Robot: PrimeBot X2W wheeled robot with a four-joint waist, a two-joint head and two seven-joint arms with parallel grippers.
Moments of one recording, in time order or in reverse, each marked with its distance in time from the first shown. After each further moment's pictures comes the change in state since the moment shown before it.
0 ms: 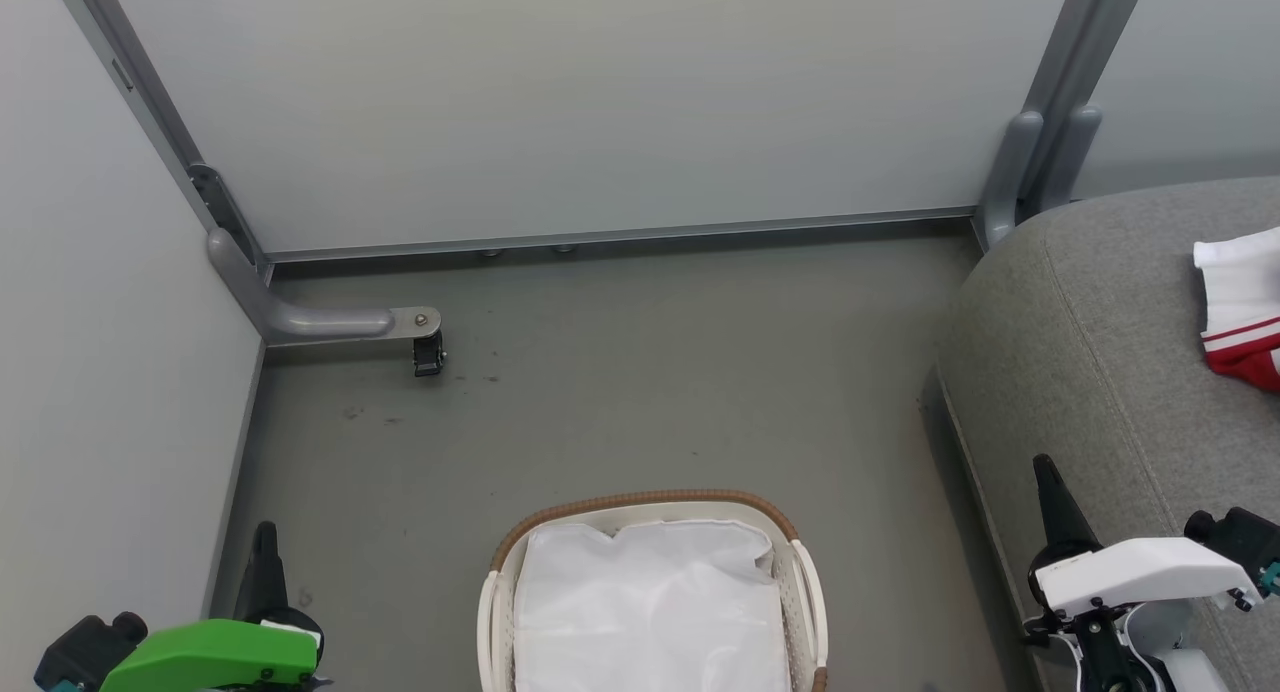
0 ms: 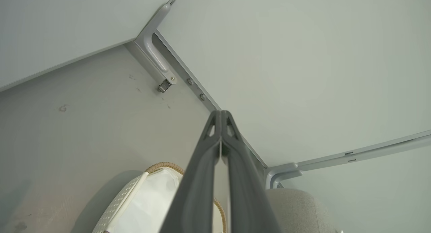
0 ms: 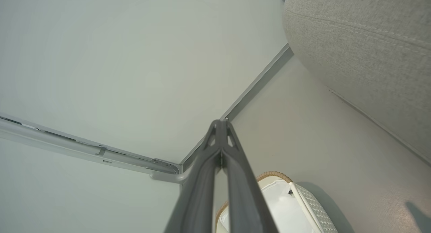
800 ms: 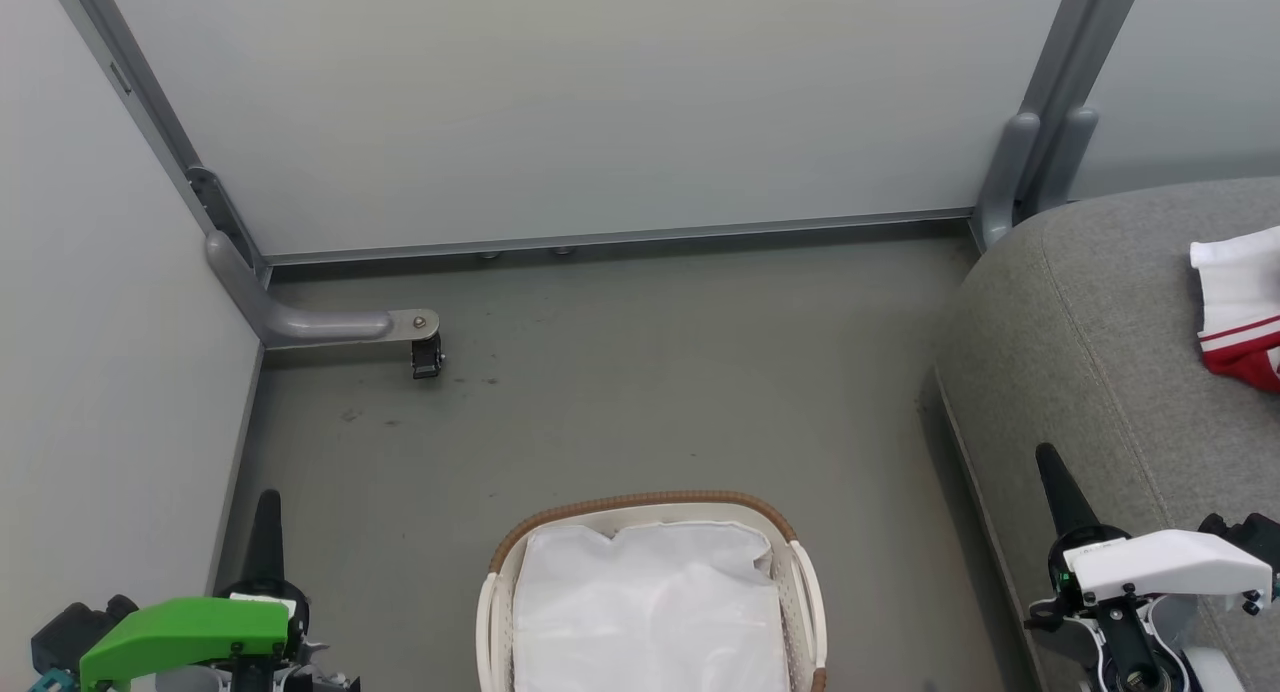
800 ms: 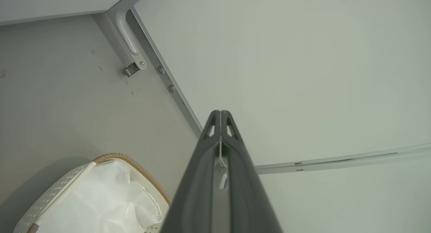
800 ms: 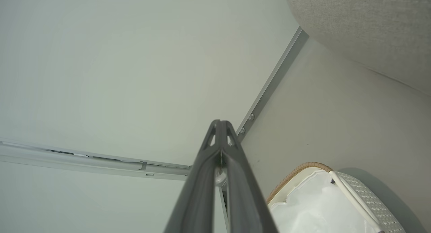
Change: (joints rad) left arm -0.033 0.001 0.005 -0.027 -0.245 -0.008 0.063; right arm 0.000 -0.003 -0.011 -0.036 0.251 0.000 0.064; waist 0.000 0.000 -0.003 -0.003
